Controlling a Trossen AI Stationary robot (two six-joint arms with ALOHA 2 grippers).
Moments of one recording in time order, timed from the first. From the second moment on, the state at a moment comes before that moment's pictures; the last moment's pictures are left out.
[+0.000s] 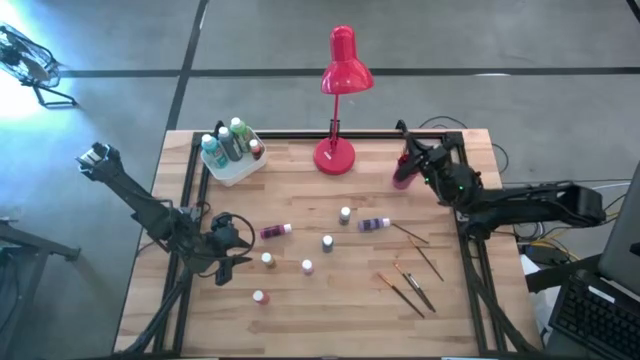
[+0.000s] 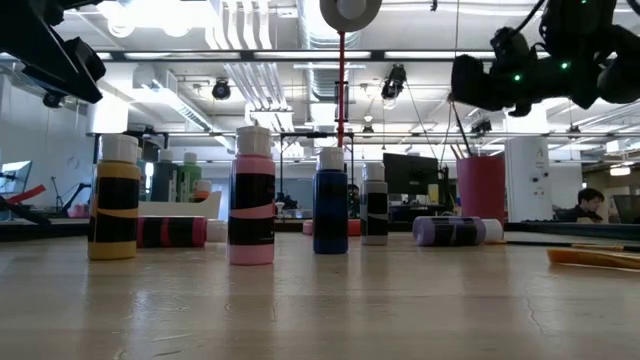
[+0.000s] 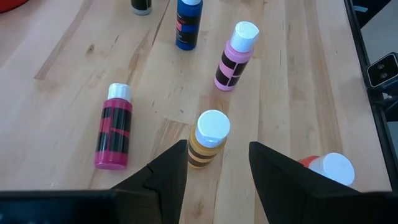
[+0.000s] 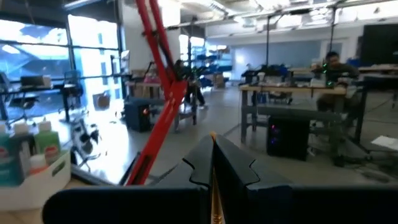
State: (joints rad) left arm -0.70 0.85 0.64 -0.61 -0.49 -0.75; right arm -0.36 0.99 0.19 1.01 0.63 -0.07
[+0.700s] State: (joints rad) left arm -0.70 0.85 0.64 -0.61 -0.50 -0.76; right arm -0.36 1.21 0.19 1.01 0.63 -0.03
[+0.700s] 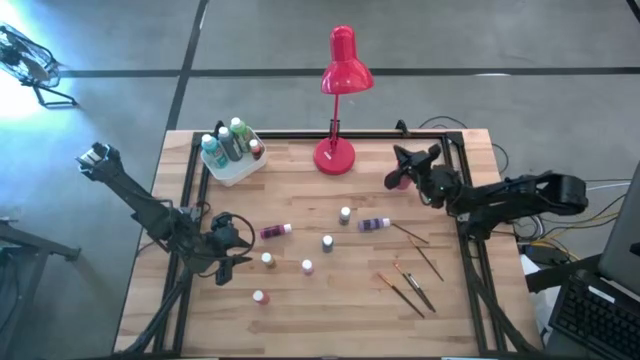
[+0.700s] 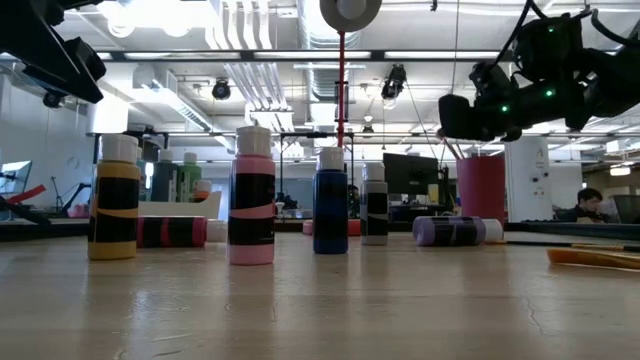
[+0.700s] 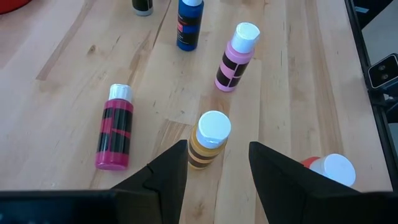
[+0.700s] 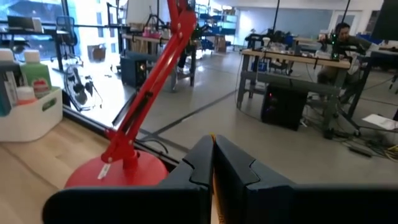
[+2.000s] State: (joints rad) left arm -0.70 0.85 0.64 -0.60 -0.49 -0.76; right arm -0.35 1.12 0.53 0.47 0.66 -0.06
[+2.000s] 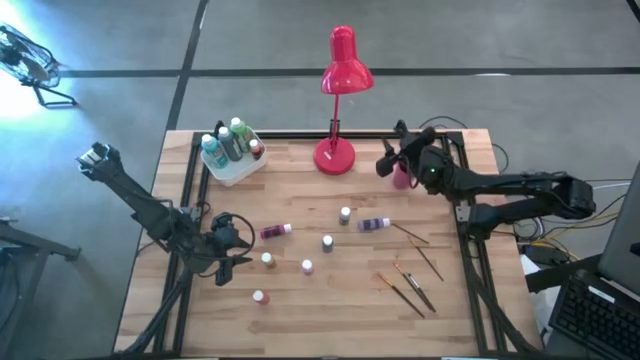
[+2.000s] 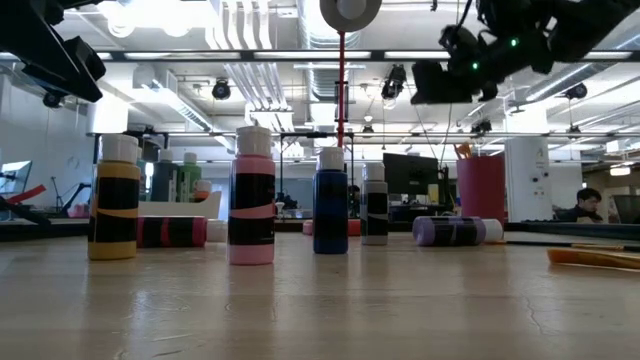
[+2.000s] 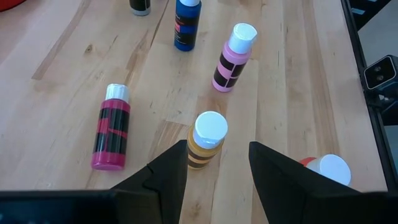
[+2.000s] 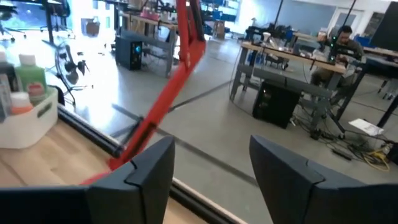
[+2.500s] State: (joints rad) left arm -0.70 0.85 0.64 -0.60 -0.49 -0.76; right arm -0.18 1.06 0.87 -0.19 0.65 -0.01
